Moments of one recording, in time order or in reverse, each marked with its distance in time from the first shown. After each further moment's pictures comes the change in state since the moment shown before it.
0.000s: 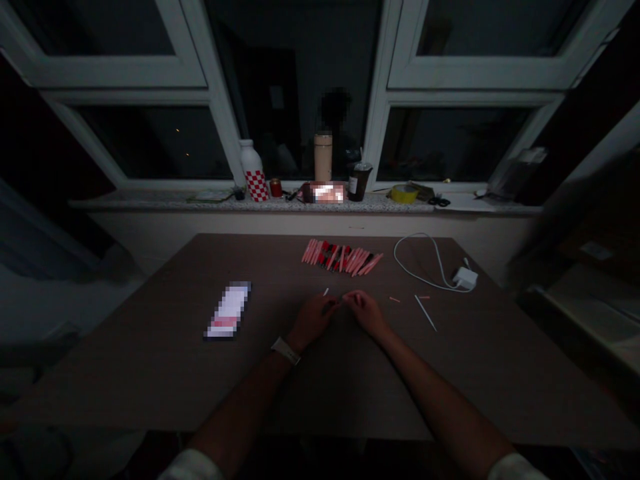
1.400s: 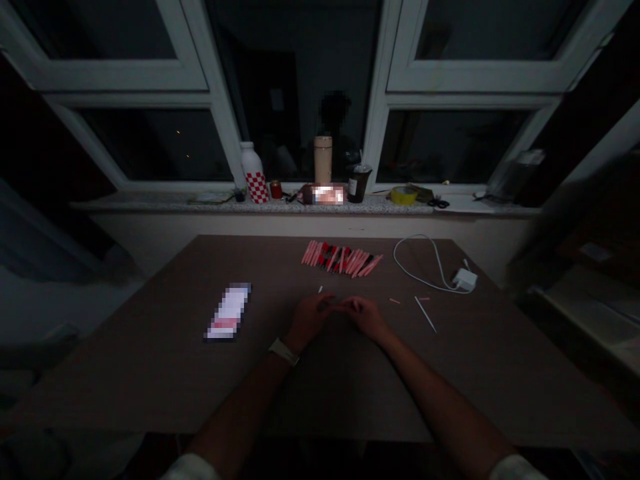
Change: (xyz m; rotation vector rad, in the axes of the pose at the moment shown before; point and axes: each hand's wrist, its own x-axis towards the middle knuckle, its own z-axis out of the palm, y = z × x) left_hand 0.001 0.001 -0.010 -0.079 0.079 -0.092; right_hand -0.007 -0.016 0.000 0.058 -0.125 -0.018
